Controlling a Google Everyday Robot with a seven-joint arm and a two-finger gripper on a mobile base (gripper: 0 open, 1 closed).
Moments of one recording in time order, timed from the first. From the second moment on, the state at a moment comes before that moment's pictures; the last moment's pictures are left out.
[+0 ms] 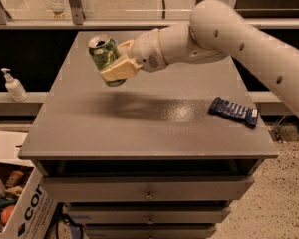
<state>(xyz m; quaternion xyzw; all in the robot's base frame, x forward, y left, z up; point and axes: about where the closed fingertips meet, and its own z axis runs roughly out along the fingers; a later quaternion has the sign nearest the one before) 0.608 0.091 0.913 -0.57 0.60 0.34 0.45</state>
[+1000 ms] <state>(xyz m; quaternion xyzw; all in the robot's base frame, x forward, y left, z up) 0.560 0.016 0.898 -0.72 0.60 0.19 0.28</state>
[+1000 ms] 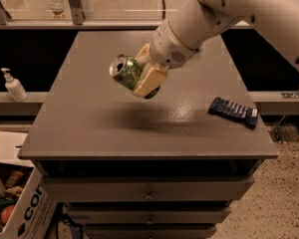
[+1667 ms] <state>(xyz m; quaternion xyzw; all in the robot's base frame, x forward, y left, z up) 0.563 0.005 0.893 -0.77 0.60 0.09 0.20</state>
